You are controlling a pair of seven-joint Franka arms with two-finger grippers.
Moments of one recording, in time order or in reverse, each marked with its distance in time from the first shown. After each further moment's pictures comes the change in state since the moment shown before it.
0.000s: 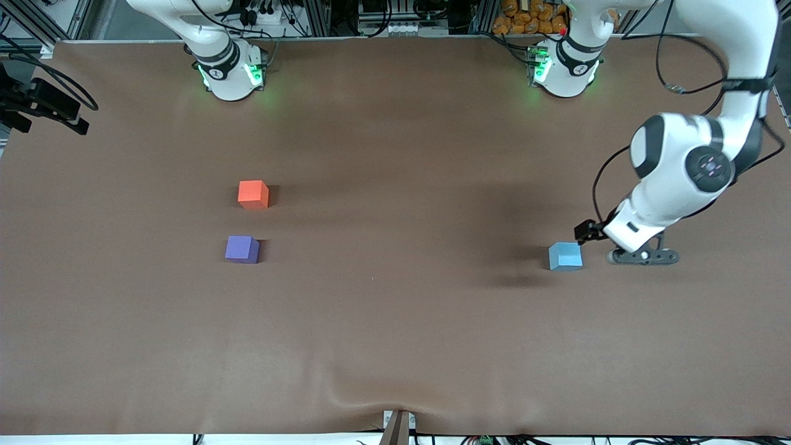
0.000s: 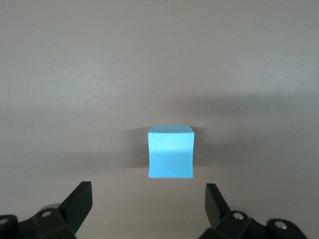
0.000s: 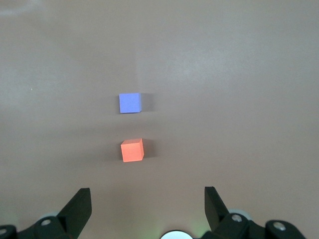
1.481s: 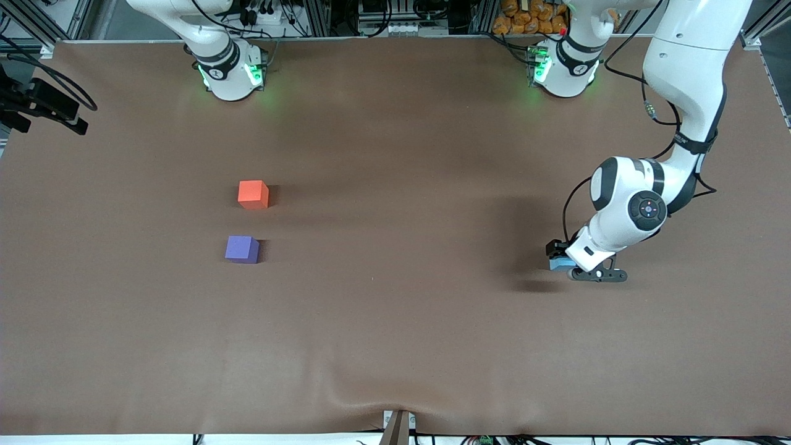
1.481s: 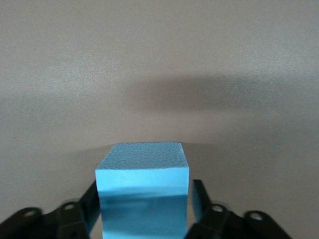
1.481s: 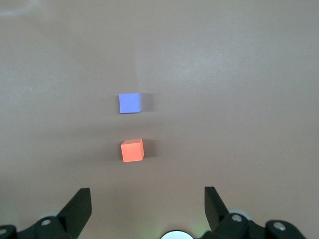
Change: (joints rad) left arm -0.002 0.219 -0.028 0.000 0.000 0.187 0.000; right arm 0.000 0.000 -0.003 0.000 0.002 0.000 0.000
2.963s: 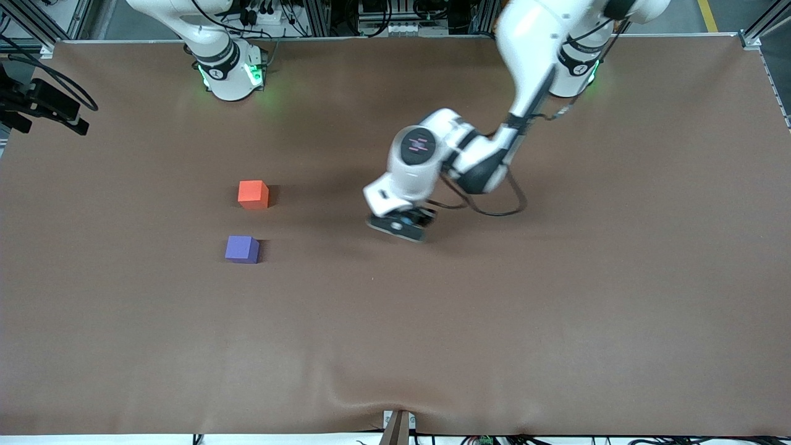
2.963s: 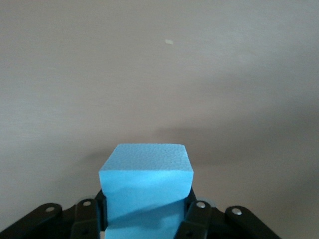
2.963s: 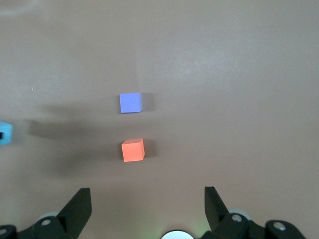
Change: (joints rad) left arm -0.724 0.229 0.026 0.583 0.000 -0.283 -0.397; right arm 0.000 0.003 0.001 0.000 0.003 0.000 0.000
